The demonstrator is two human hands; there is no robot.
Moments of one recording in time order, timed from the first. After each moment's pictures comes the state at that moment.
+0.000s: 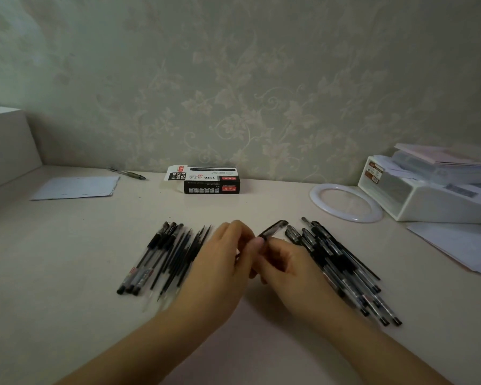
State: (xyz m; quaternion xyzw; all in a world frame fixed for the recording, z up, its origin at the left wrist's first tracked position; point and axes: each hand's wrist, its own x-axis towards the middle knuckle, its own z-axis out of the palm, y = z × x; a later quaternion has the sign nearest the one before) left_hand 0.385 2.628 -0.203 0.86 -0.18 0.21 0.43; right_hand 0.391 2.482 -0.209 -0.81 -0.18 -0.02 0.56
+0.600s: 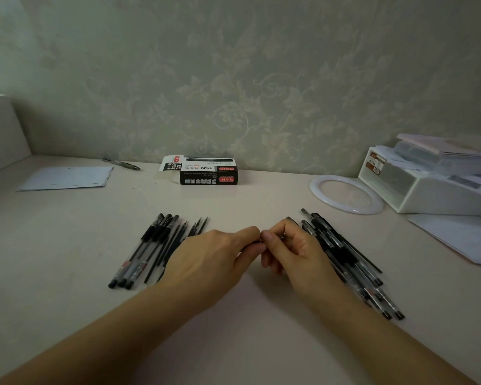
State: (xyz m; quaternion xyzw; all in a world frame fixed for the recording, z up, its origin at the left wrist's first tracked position) left_hand 0.400 2.644 -0.206 0.93 -0.25 0.23 0.14; right_hand 0.402 2.473 -0.213 -0.75 -0.16 -0.03 0.64
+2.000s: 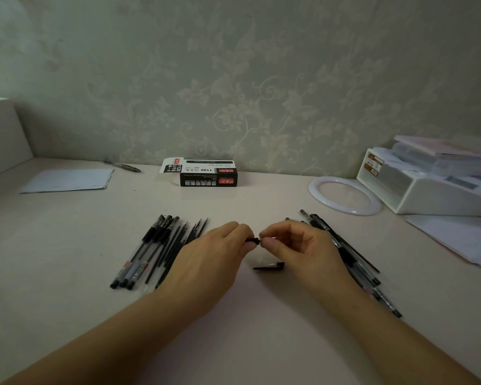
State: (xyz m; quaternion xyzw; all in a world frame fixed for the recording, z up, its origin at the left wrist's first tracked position) left_hand 0.395 2.641 -0.206 0.94 -0.22 0.21 0.18; right_hand 0.407 2.460 -0.210 -0.78 -0.15 -0.08 0.60
